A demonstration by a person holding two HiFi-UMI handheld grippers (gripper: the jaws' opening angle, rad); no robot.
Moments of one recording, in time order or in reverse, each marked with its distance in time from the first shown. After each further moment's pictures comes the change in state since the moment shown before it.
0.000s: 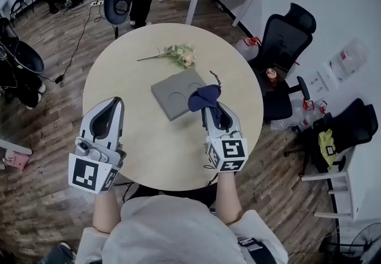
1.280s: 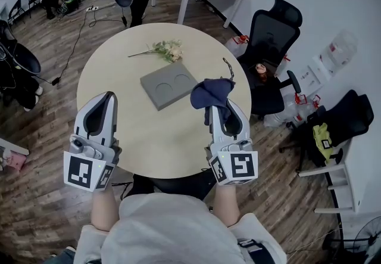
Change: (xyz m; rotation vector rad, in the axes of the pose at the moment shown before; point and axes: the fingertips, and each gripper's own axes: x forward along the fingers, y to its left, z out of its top) left arm -0.032 -0.063 0.038 0.011 -0.078 0.016; right arm -0.128 -0.005 0.090 -0.018 -0.287 -0.044
